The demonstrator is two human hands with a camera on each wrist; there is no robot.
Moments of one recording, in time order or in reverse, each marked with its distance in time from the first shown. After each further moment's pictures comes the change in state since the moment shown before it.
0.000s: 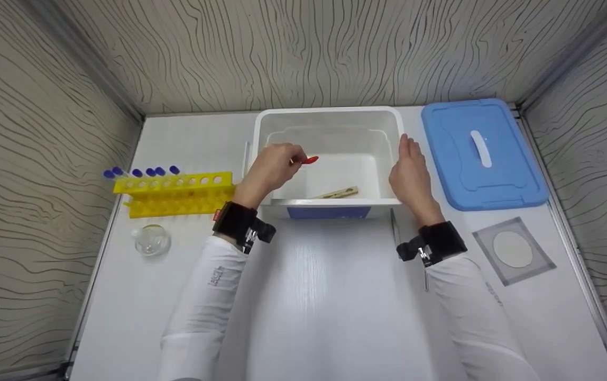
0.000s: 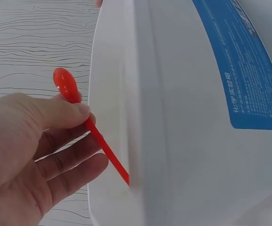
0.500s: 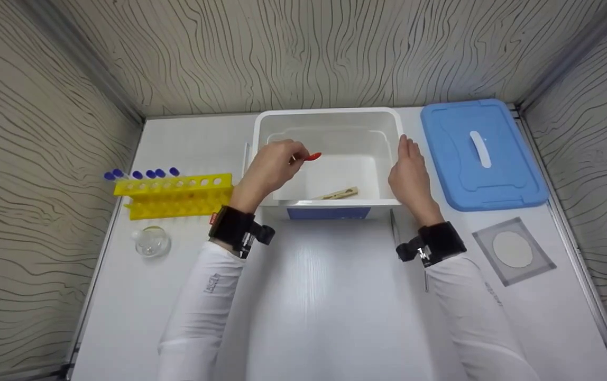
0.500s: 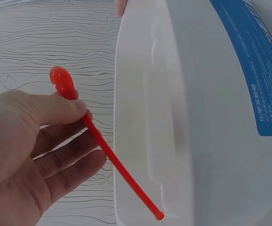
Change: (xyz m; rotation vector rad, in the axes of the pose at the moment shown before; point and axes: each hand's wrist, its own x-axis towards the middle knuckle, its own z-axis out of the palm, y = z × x) left_hand -0.009 0.011 -0.013 -0.047 0.073 0.074; right_hand 0.001 0.000 0.002 0.003 0.006 -0.005
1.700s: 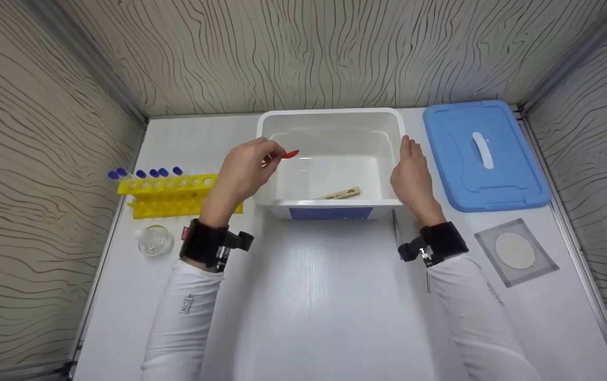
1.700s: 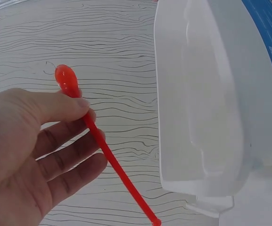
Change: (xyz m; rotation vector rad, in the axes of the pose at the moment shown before) left_hand -0.040 -0.002 -0.039 0.032 0.135 0.002; right_hand 0.003 0.003 -0.001 -0.002 -0.006 0.011
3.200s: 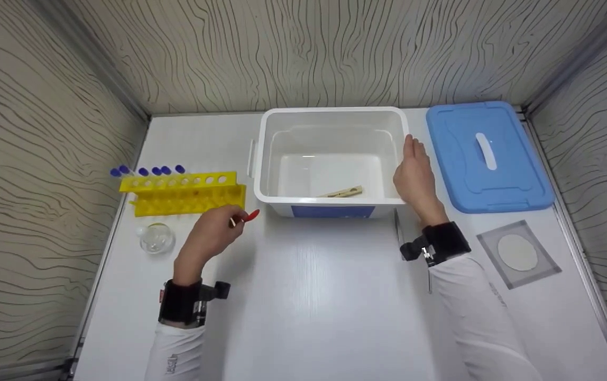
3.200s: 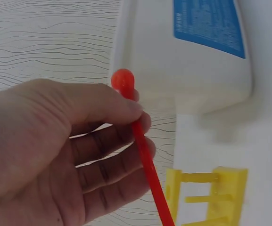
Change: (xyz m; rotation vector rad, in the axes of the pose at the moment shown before) left_hand -0.105 -0.056 0.029 -0.079 -0.242 -0.416; right_hand 0.000 -0.002 -0.003 -0.011 0.022 -0.023
